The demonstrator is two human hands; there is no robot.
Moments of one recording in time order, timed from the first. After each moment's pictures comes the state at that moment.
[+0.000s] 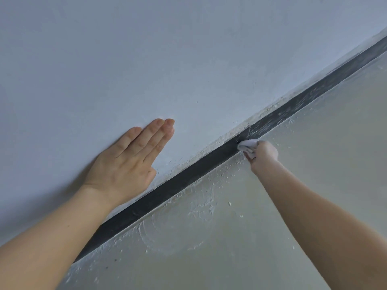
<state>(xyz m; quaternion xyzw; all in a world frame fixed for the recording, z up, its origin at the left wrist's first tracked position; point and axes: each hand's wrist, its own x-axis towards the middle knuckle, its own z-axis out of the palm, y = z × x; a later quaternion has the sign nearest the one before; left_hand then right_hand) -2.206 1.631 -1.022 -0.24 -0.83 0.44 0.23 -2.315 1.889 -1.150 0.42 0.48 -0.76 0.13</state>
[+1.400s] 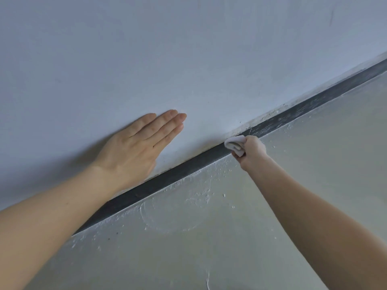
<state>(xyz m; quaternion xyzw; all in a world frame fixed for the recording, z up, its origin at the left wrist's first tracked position) -2.193 1.637 -0.989 -0.26 -0.87 0.38 0.16 -2.304 1.870 -1.106 0.36 0.50 -0.76 0.22</state>
